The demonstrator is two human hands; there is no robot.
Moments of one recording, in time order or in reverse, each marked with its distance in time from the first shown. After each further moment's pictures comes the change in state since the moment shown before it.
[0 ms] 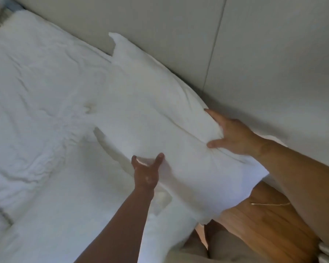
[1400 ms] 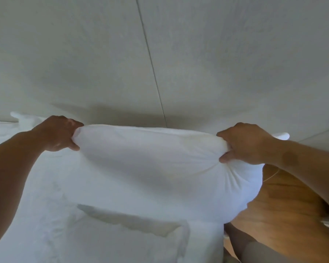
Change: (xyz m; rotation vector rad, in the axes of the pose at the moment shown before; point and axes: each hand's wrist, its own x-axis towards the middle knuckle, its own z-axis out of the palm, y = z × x) left_hand 0.101 0.360 -0.059 2.101 -0.150 1.192; right_hand -0.104 -0.048 -0.035 -0.387 0.167 0.385
